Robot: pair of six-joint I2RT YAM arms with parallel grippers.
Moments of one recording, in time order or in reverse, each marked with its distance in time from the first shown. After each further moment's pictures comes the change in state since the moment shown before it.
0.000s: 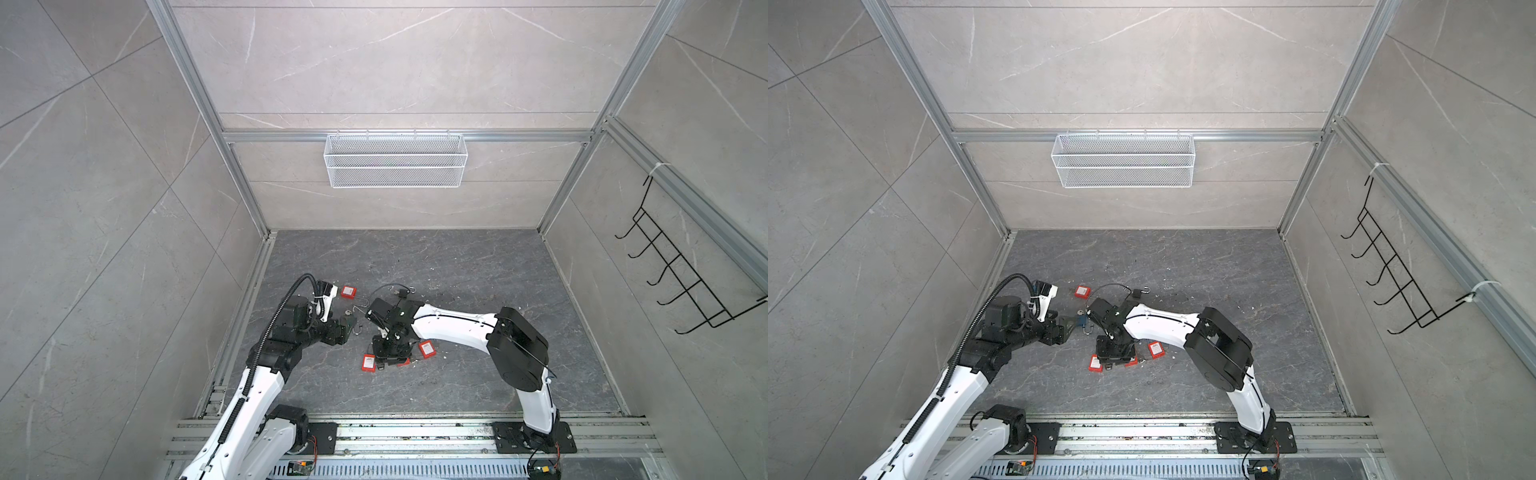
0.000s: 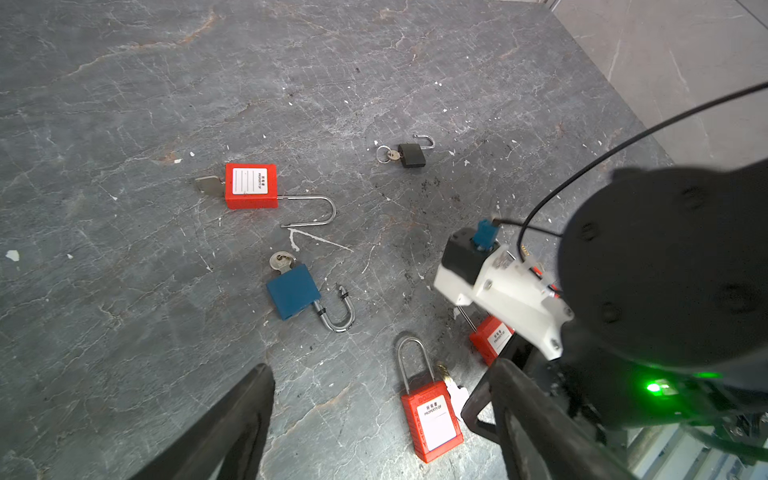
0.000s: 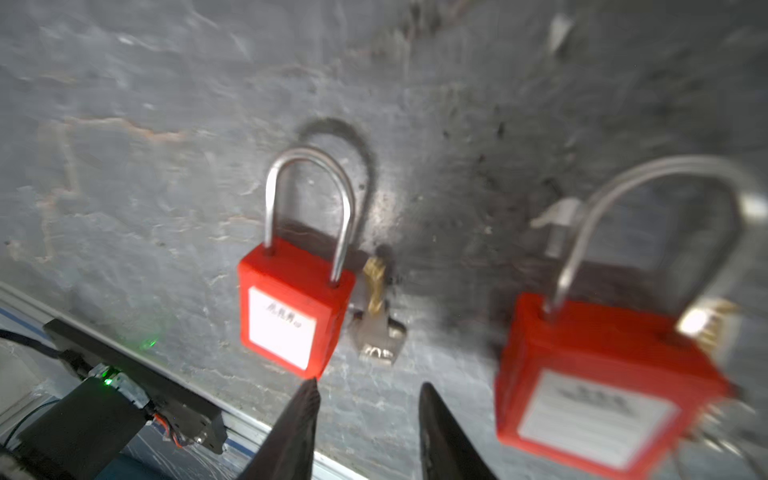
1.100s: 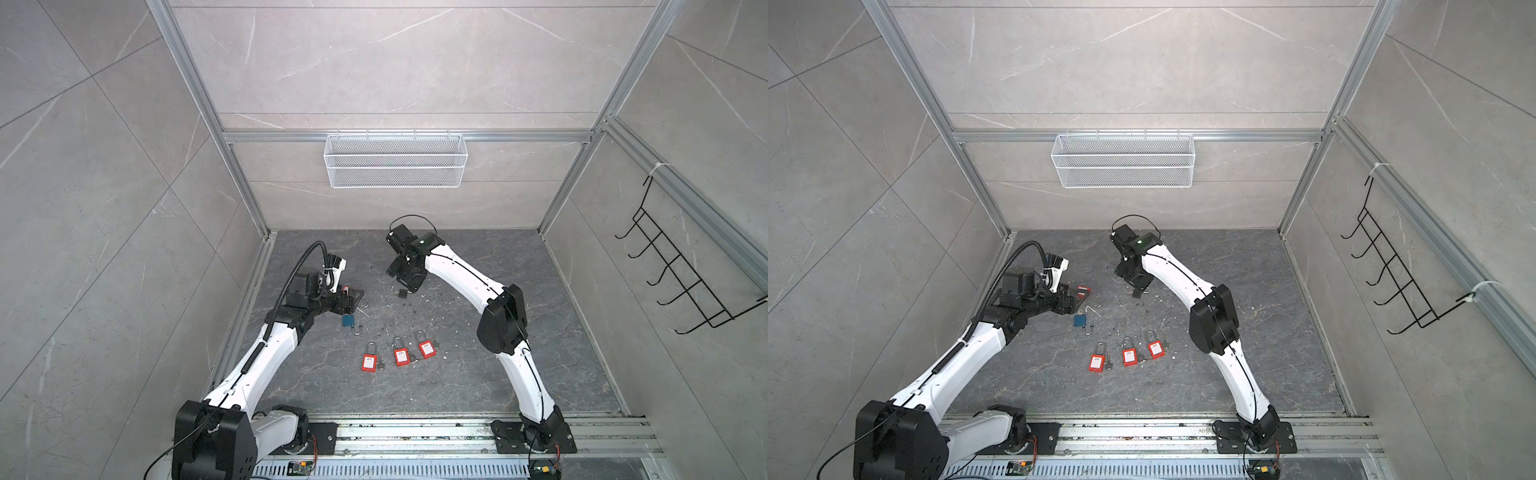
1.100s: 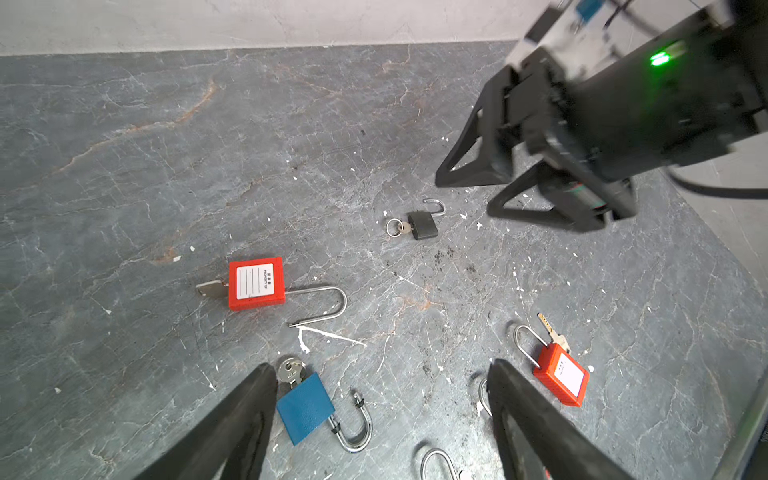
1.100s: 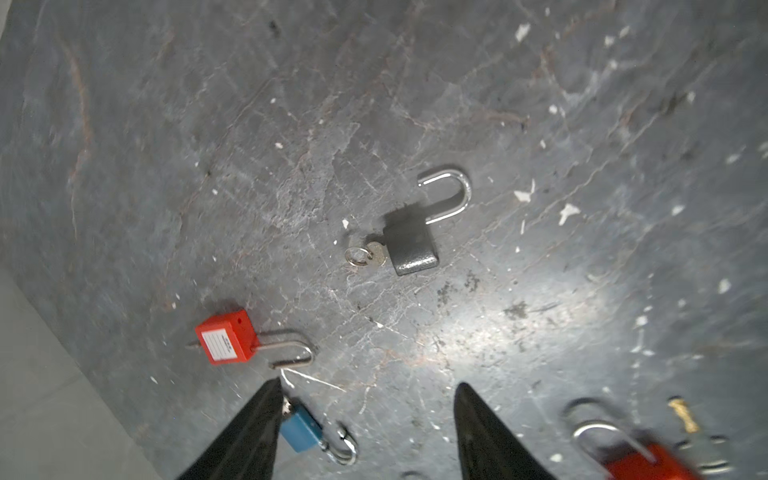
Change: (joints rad) left arm 0.000 0.343 0.161 0.230 0.003 0.004; right arm -0.334 0.344 0.785 -0.348 0.278 0.504
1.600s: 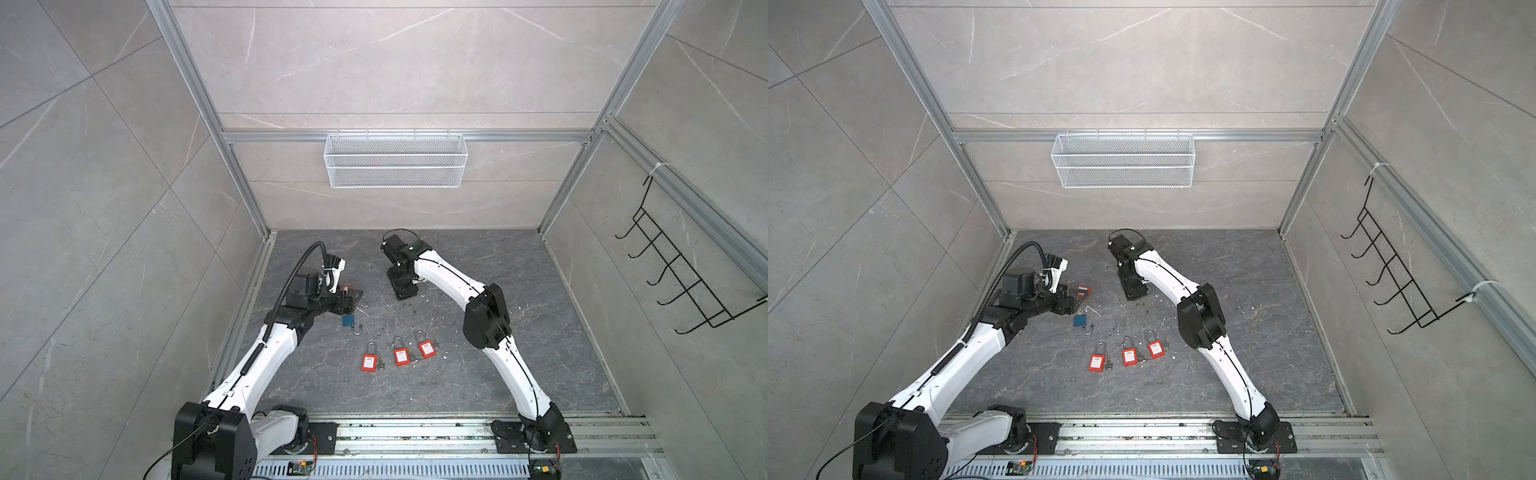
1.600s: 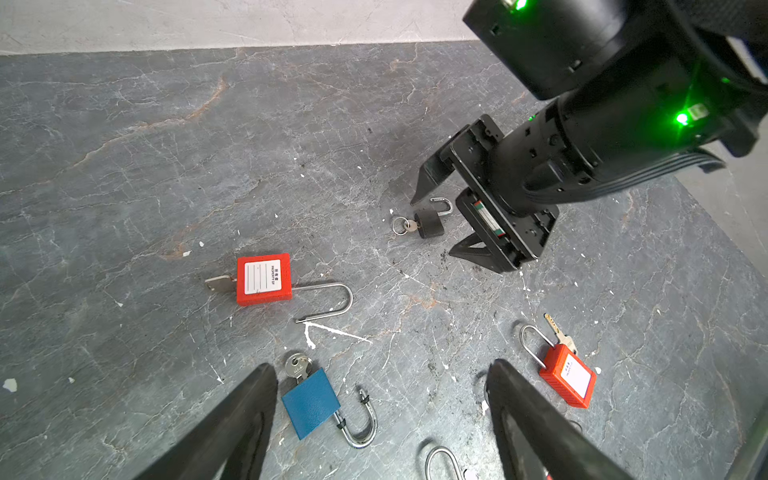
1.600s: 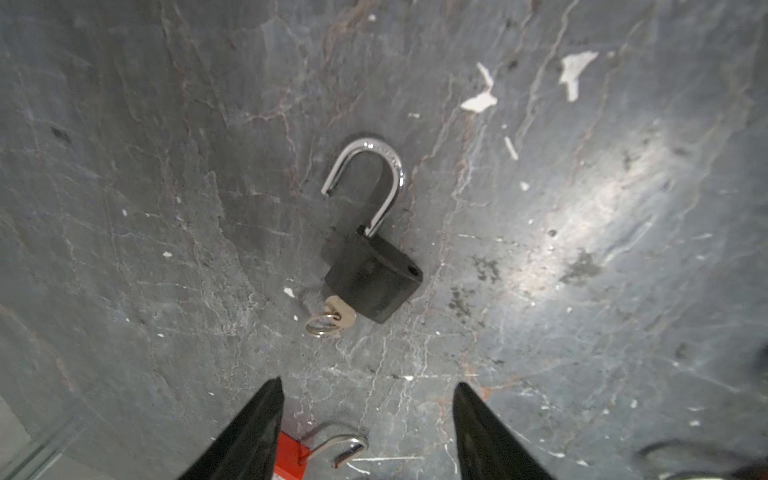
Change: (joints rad) left arm 0.000 -0.012 -0.007 -0.012 -0.017 0.011; right arm 0.000 0.160 0.106 -0.026 -0.023 0.514
